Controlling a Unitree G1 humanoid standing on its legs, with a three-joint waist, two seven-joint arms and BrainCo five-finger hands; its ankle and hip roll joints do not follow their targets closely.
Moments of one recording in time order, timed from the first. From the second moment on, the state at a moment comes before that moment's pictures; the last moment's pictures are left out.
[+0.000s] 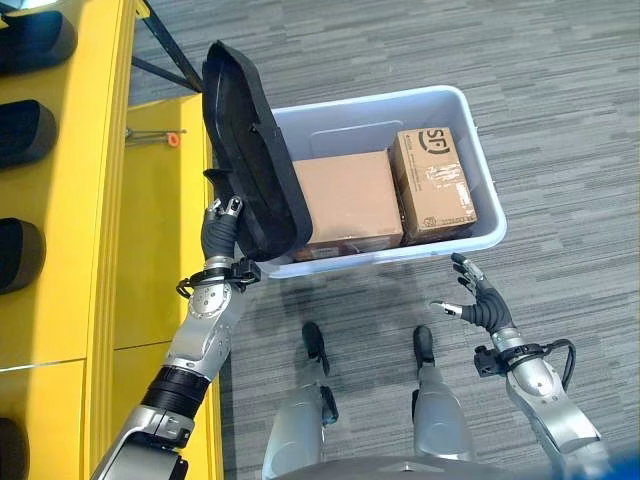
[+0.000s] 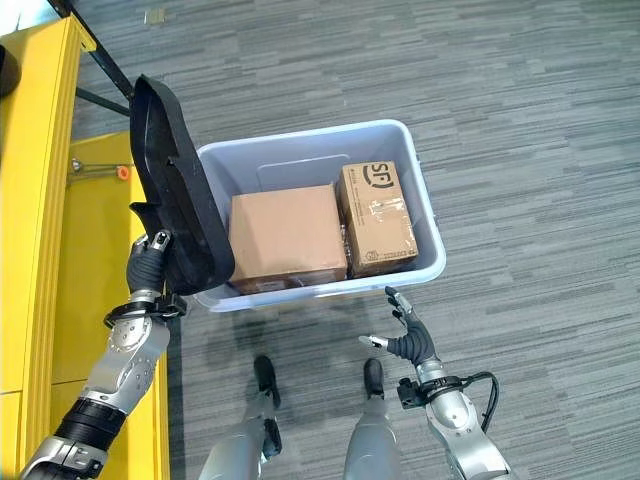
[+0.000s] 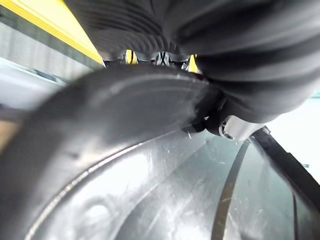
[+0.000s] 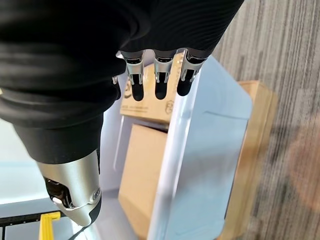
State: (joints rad) left arm -0.21 0.46 -0.16 0.13 -0.62 -0.21 0.35; right arm 0.15 -0.49 0.25 0.00 0.17 -0.14 -0.13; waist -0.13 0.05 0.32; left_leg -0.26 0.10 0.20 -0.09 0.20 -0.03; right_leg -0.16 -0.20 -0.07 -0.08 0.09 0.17
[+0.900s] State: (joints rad) left arm 0.36 0.42 0.18 -0.05 -0.21 -0.14 0.24; right arm 0.14 -0.55 0.15 -0.02 0.17 -0.10 -0.01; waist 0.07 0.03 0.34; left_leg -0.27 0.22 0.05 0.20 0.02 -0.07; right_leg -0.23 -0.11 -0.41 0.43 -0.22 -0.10
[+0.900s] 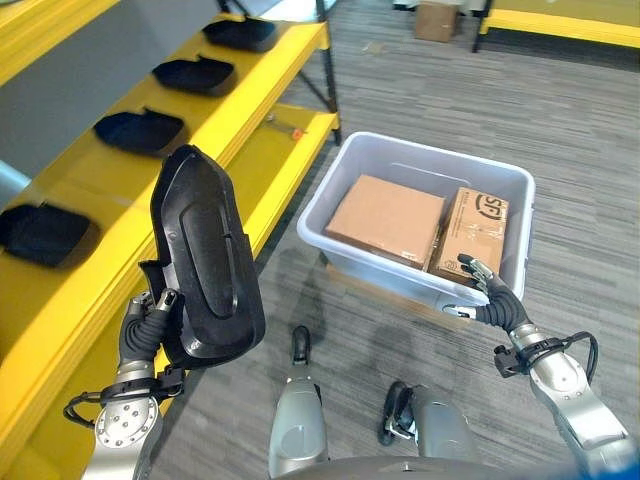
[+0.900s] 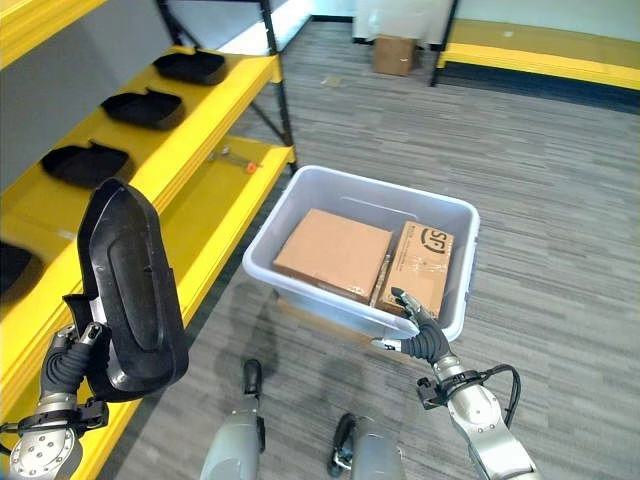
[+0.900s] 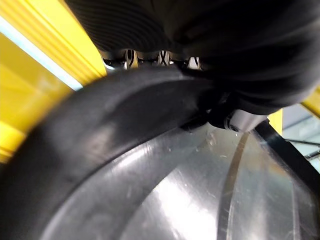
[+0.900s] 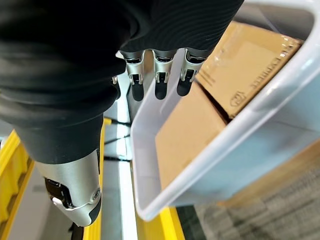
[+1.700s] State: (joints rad) left arm 0.32 0.43 0.12 -0.11 -0.16 -0.14 0.18; right arm 0.21 -0.51 0.04 -0.02 0.15 -0.08 0.02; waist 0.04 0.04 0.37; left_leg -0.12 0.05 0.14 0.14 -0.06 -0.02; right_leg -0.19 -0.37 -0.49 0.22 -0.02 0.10
